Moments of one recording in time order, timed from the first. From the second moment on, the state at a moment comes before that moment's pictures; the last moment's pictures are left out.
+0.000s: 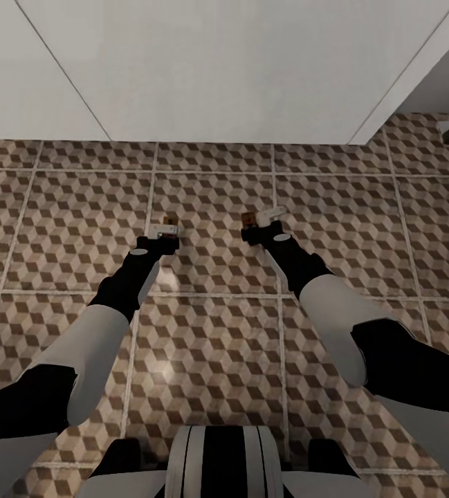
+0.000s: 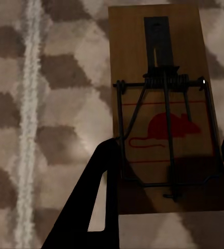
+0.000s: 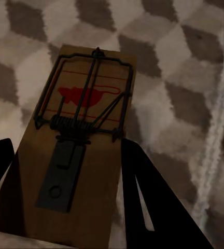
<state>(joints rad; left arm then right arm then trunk) -1.19 -0.08 -0.06 -0.67 -0.07 0.29 0.13 -1.39 0.17 0.13 -0.36 0.17 0.16 -0.03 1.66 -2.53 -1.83</state>
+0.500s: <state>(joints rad) -1.19 -0.09 -0.06 -0.67 -0.07 0.29 0.13 -1.38 0.17 0.13 -0.31 0.17 0.07 -0.16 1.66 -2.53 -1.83</state>
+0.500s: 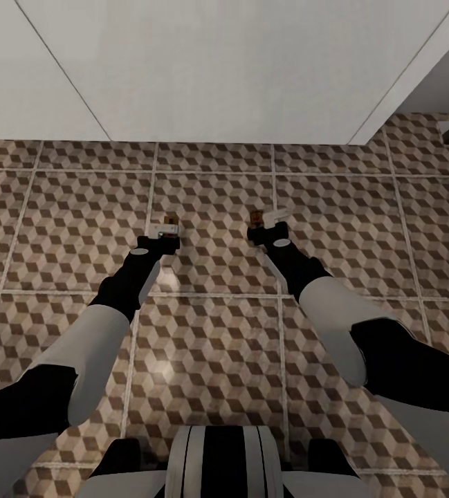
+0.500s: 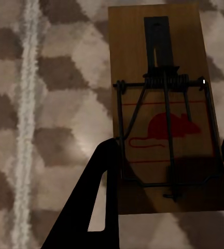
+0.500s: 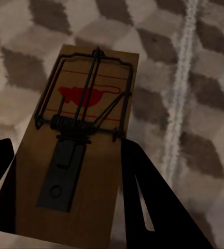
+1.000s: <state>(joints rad) -1.19 -0.09 -0.06 -0.70 -0.07 0.29 0.13 -1.38 0.17 0.13 -0.28 0.17 0.05 -0.16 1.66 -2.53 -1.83</state>
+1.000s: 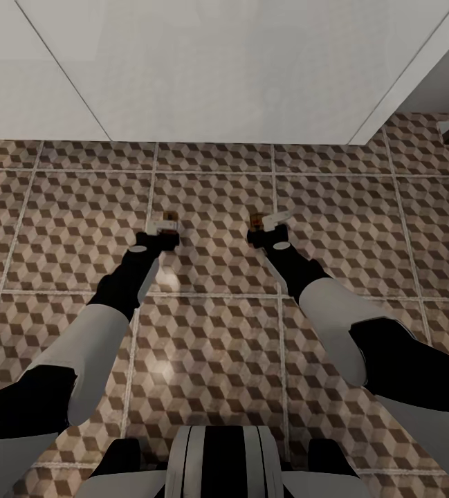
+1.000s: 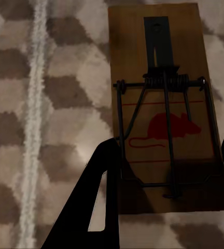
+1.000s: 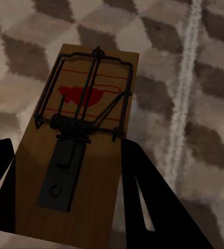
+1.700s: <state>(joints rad) -1.19 -0.09 -0.05 -0.66 -0.07 0.29 0.13 -1.38 0.17 0.13 -0.24 0.17 0.01 -0.15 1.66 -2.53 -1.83</state>
